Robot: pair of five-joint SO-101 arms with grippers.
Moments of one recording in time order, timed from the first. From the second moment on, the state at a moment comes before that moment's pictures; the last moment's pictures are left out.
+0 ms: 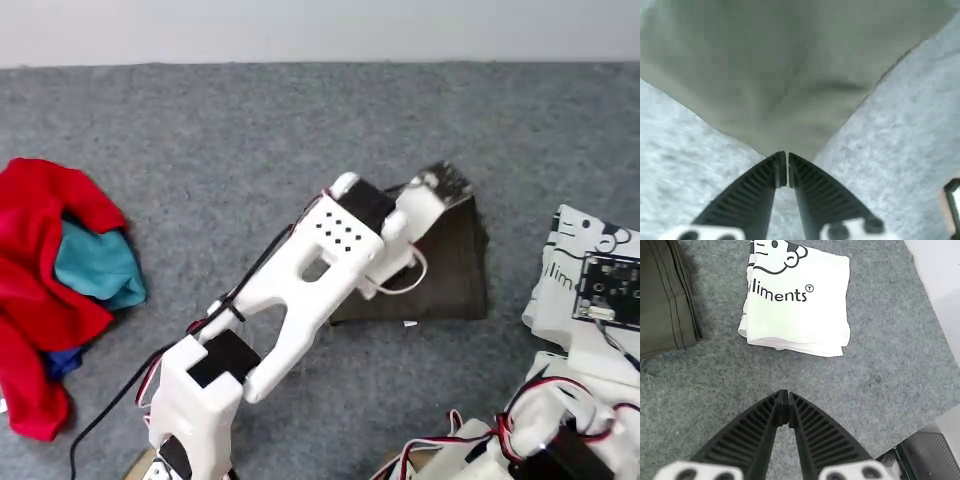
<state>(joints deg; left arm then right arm) 38.8 24.4 -19.8 94.5 -4.9 45.1 -72.6 25.8 100.7 32.0</state>
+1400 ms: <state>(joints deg) -11.4 -21.8 -12.9 99.4 -13.6 6.3 -40.9 29.3 92.1 23.2</state>
